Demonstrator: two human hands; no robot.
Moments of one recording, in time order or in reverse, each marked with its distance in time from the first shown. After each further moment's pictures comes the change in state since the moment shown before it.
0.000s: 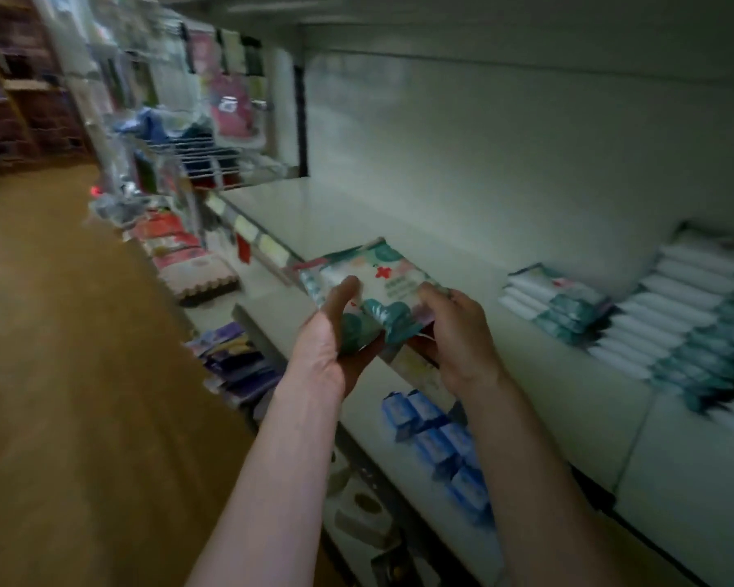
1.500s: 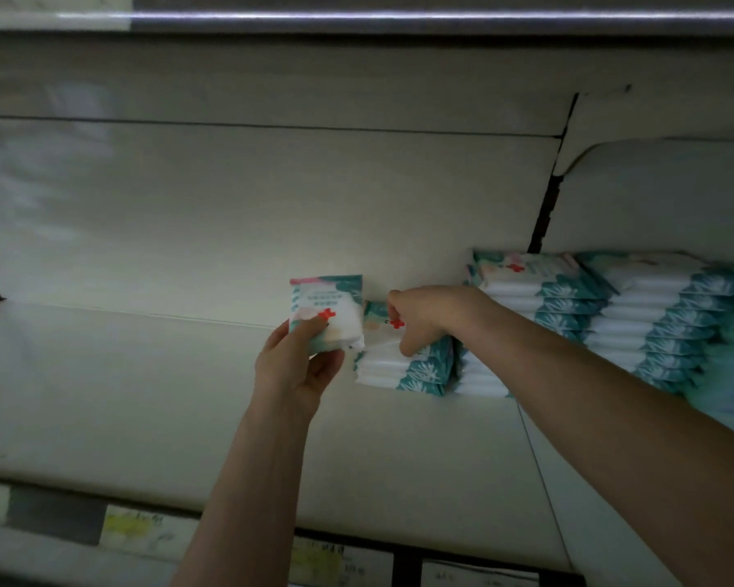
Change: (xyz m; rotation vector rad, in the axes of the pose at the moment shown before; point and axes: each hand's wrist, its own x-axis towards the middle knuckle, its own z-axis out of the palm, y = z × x) left_hand 0.143 -0.027 0.144 0.335 -0.350 -0.210; right_hand 0.137 -0.101 -0.135 -1.746 0.018 0.360
